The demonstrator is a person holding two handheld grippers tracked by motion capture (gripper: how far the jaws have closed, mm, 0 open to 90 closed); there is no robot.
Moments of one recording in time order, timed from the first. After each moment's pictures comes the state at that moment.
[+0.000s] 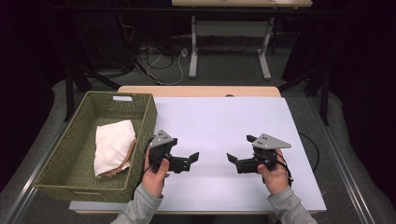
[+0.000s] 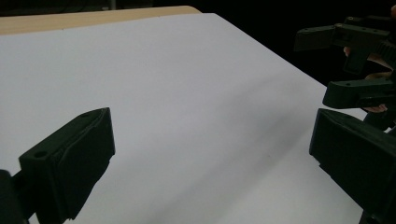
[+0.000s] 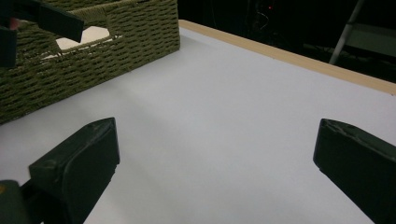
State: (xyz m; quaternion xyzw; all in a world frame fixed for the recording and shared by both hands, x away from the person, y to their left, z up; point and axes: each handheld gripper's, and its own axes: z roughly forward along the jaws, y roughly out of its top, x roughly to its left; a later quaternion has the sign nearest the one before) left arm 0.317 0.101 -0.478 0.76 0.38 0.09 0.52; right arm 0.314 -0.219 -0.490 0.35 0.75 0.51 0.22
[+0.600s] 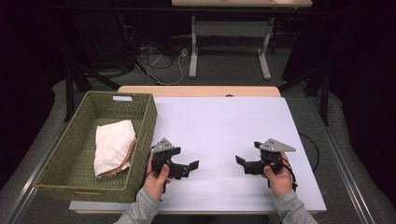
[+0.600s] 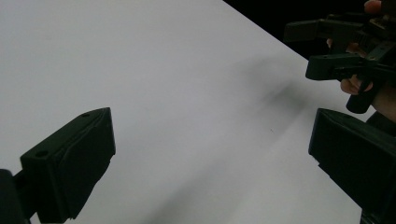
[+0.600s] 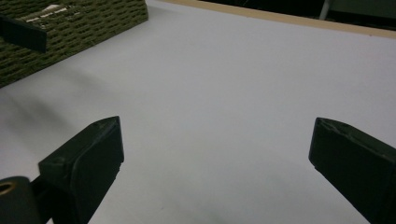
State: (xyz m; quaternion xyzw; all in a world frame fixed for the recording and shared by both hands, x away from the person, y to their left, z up) left arm 0.325 0.106 -0.525 0.76 0.38 0.04 0.52; right arm 0.323 -0.248 -0.530 0.41 0.74 0.49 0.21
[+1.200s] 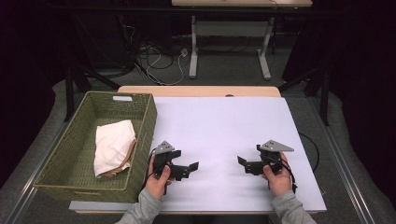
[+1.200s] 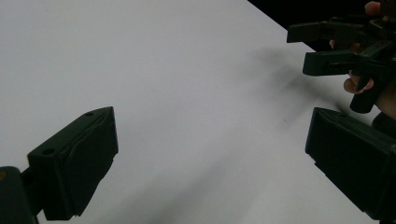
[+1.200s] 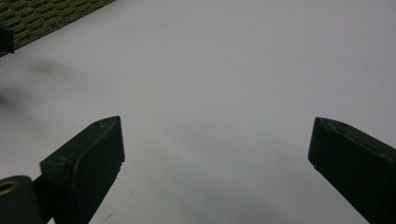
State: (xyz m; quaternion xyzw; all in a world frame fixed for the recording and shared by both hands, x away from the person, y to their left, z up) left arm 0.330 0.105 -0.545 0.76 0.39 0.03 0.51; right arm 0.330 -0.255 -0.550 0.44 0.74 0.46 0.20
